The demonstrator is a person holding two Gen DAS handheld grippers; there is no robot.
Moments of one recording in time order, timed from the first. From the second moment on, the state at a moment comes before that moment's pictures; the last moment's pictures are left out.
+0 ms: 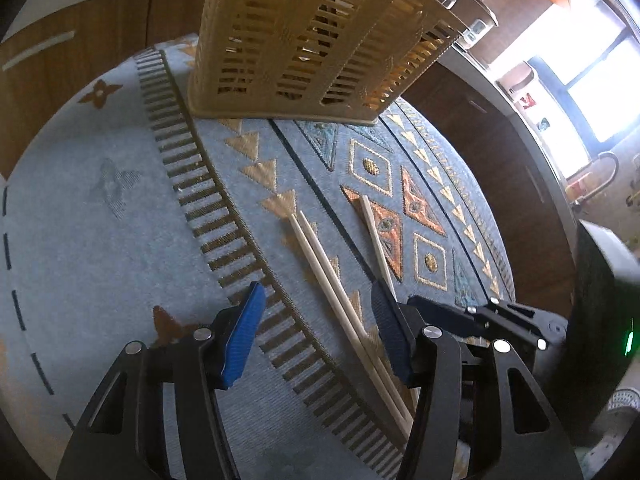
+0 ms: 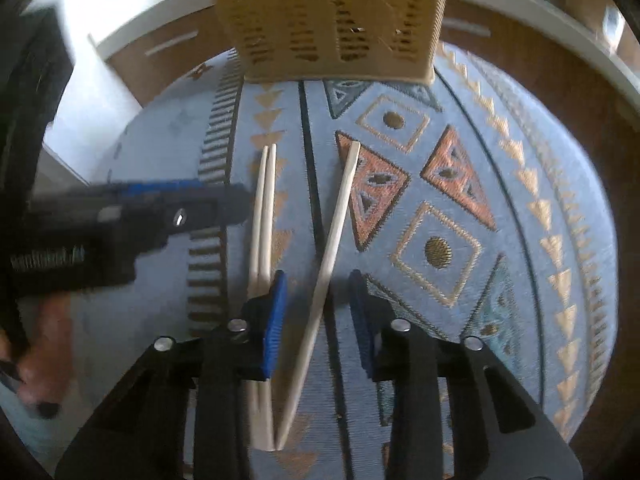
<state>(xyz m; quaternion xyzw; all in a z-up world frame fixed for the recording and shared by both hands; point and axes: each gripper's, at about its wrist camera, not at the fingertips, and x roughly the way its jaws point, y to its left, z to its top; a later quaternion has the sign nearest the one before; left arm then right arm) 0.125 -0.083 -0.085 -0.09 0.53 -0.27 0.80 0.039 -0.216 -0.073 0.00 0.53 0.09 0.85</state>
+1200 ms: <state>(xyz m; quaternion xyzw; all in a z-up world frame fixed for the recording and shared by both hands) 0.074 -0.135 -0.087 0.18 0.48 -0.29 0.81 -0.016 -0.285 -0.072 0.08 0.50 0.07 0.86</state>
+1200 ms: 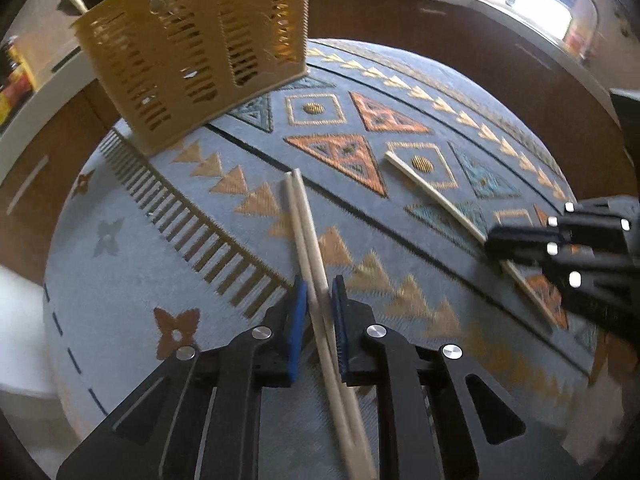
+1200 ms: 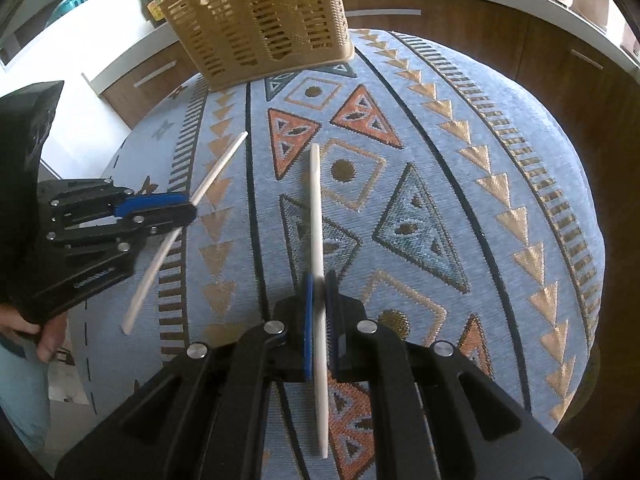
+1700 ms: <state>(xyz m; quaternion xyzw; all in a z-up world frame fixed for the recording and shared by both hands) 0.113 -0.129 -0.082 0.12 0.54 -0.31 0.77 0.024 -0.278 -0.057 0.04 0.54 0.09 0.84</state>
